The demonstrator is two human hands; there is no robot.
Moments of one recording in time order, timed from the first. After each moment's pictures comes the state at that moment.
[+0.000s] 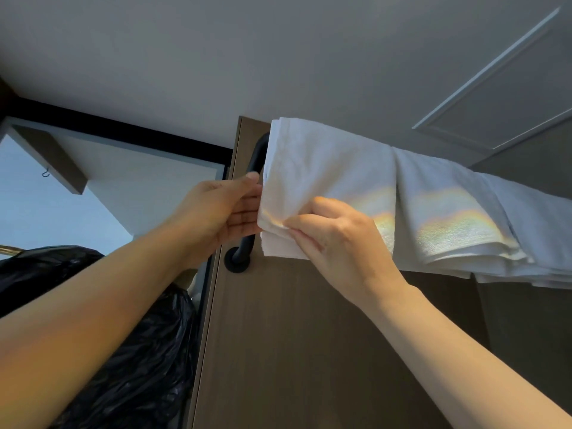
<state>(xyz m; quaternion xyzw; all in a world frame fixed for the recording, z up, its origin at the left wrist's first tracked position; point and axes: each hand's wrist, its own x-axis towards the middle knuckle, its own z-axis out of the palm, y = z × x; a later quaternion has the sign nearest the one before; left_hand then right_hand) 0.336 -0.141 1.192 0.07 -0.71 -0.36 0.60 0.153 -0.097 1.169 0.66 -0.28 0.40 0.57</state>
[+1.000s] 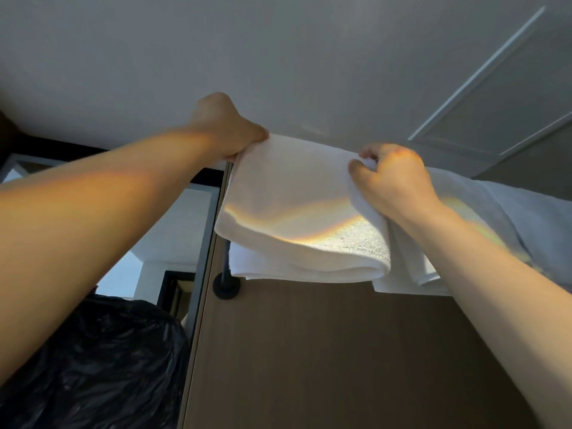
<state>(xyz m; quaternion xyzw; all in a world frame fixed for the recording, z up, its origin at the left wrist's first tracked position) 0.301 -0.121 1.326 0.30 -0.63 0.11 0.71 0.070 -0.091 1.286 0.51 -0.46 0.57 0.46</state>
